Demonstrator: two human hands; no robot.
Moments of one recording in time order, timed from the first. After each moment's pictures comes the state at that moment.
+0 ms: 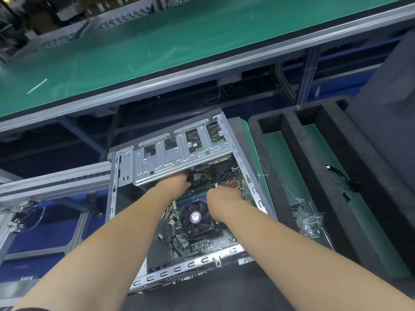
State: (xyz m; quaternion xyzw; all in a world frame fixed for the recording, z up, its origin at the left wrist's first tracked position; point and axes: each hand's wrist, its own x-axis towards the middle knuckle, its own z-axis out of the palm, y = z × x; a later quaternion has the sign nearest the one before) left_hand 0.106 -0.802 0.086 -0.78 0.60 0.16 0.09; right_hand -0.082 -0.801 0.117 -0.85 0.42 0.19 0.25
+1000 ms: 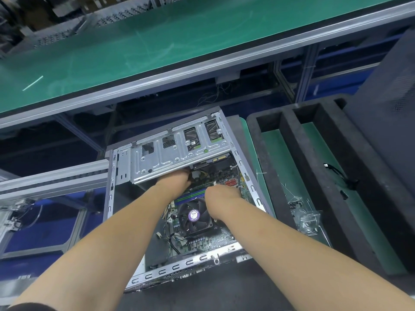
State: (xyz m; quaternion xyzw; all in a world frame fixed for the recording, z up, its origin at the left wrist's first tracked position) left_hand 0.098 -0.802 0.089 -0.76 0.62 0.11 0.16; right_hand -0.083 -0.799 0.118 -0.85 0.42 0.18 0.26
